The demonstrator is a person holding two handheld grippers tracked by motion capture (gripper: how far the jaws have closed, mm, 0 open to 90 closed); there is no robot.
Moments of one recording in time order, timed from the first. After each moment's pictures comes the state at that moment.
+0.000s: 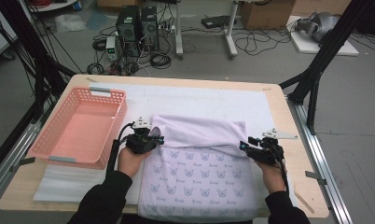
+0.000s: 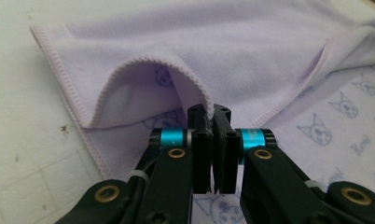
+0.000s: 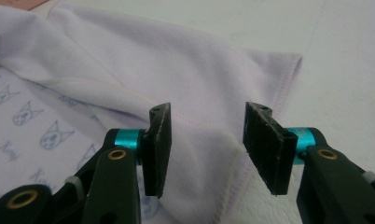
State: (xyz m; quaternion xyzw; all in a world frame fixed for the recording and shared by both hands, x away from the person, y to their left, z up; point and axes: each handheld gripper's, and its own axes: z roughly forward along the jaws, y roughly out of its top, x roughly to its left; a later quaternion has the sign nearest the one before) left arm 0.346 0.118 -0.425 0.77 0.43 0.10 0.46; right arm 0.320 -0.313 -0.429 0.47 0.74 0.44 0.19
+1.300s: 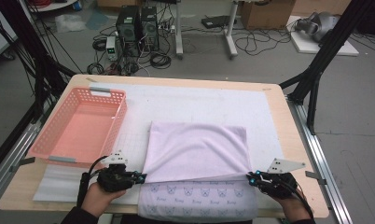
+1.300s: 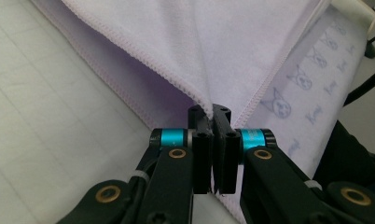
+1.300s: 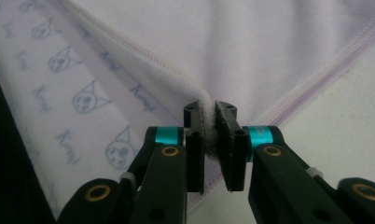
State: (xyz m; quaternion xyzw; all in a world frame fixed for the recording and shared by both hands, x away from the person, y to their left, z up) left arm 0.241 0.172 -0.435 0.81 0.38 0.00 0.44; right arm 0.230 -0.330 -0.427 0.33 0.85 0.39 0.12
